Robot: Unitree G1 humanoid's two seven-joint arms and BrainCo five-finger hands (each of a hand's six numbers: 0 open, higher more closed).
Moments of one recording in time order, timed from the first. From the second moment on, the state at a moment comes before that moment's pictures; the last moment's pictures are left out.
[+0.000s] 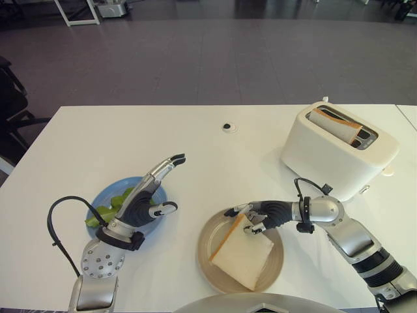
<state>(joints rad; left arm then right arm) 0.36 0.42 0.18 -0.38 0.22 -0.42 -0.31 -0.18 -0.60 0.50 -0.16 0.03 0.03 0.84</state>
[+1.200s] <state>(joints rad) 0.48 0.94 0.28 0.15 0.83 -0.36 0.00 -0.08 -0.53 0.17 -0.08 0.06 -0.25 0.69</state>
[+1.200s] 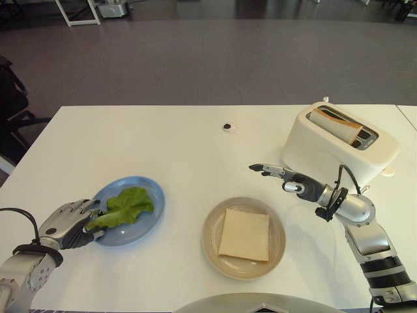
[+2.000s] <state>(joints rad) 0.47 0.96 0.22 0.11 0.80 -0.36 0.01 -0.08 -0.51 0.17 -0.06 0.01 -0.28 0.67</state>
